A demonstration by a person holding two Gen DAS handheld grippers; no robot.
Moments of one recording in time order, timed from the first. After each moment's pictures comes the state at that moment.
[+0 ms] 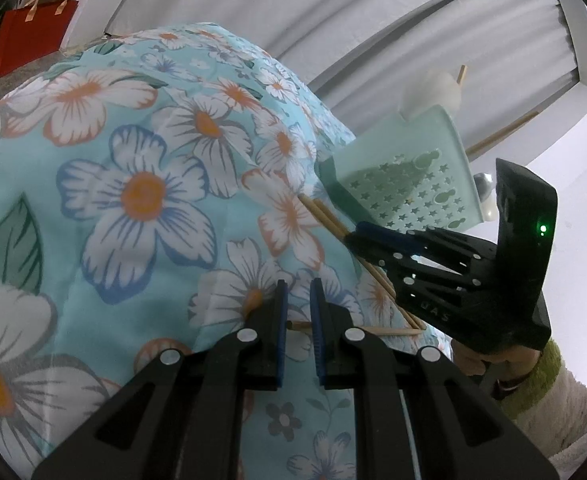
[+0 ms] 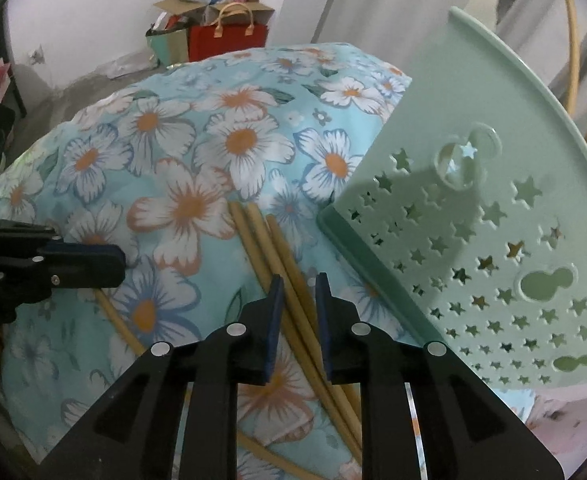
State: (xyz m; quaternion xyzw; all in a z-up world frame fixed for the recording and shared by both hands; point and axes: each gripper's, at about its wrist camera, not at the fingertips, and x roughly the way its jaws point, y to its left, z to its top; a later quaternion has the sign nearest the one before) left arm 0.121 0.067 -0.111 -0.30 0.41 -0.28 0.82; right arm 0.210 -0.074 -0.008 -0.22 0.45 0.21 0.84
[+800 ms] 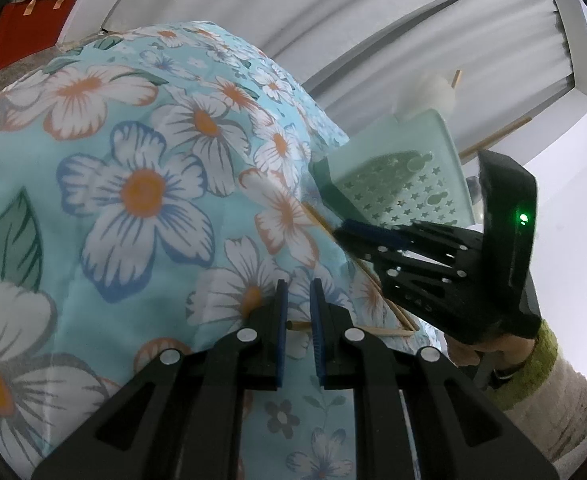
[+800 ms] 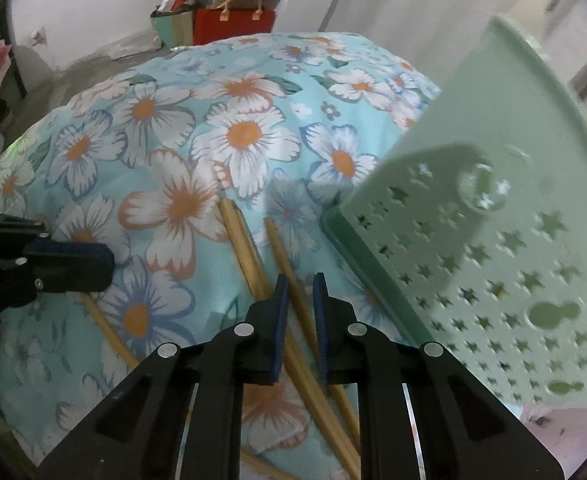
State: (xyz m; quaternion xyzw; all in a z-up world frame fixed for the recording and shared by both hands) left arm 0.118 0.075 -0.113 -0.31 0.40 -0.29 0.81; right arm 0.219 -0.057 -0.013 -0.24 0.47 0.21 0.82
